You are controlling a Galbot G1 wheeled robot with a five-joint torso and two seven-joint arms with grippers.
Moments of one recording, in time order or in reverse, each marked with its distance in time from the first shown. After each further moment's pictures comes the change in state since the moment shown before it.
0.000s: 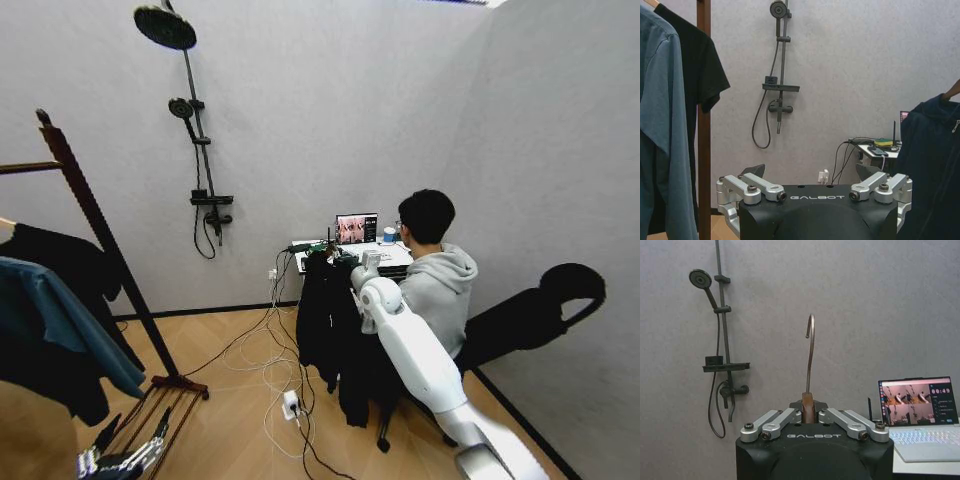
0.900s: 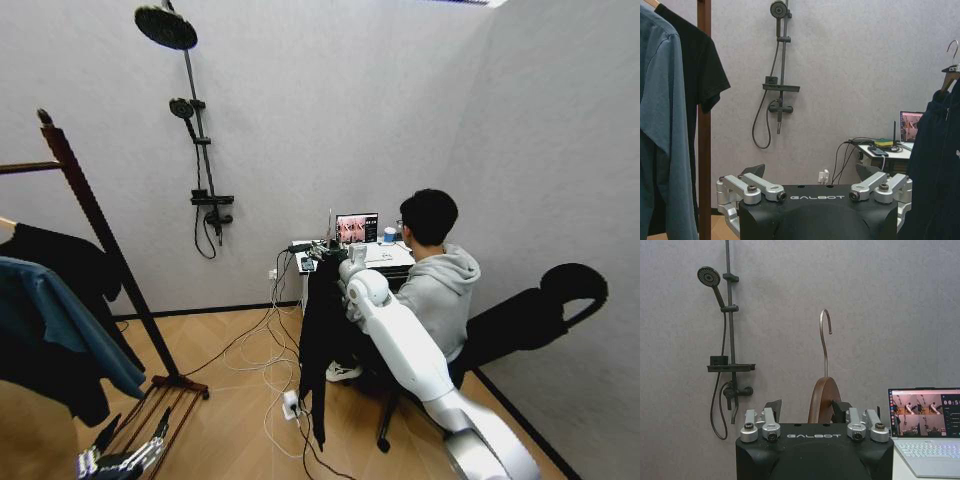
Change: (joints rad) left arm 0.000 0.000 0.000 0.000 0.000 0.000 0.000; right arm 0.115 0.068 -0.072 -0.111 -0.039 -0.012 0.036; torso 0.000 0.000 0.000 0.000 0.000
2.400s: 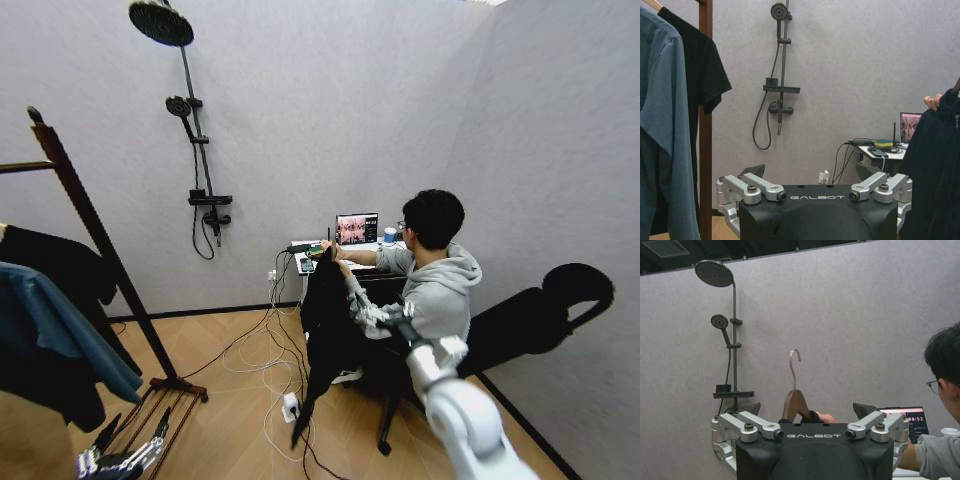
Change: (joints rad) left arm 0.000 0.000 0.000 0.000 0.000 0.000 0.000; right arm -0.658 -0.104 0.382 0.677 -0.063 0.031 -0.096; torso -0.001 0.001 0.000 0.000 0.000
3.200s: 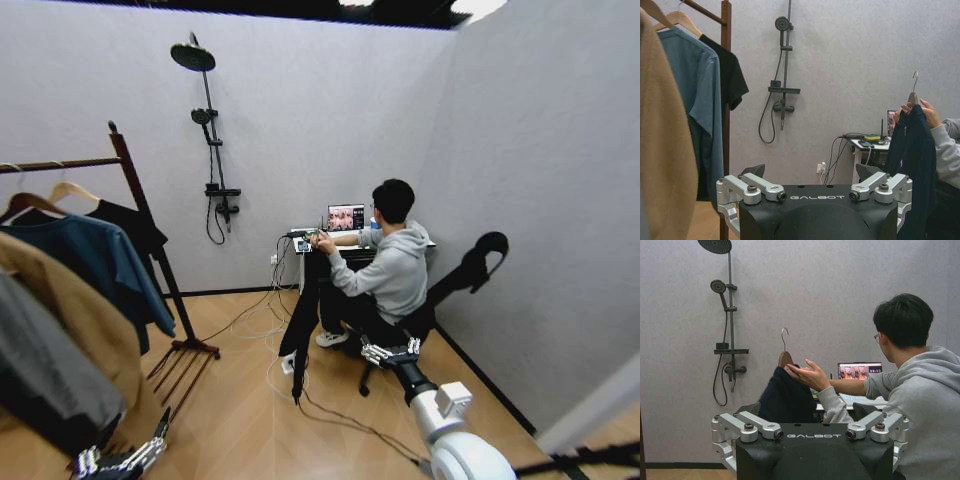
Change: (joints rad) left arm 0.000 0.000 0.000 0.000 0.000 0.000 0.000; right arm -0.494 0.202 0.085 0.215 -0.281 0.065 -0.093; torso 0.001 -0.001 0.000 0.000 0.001
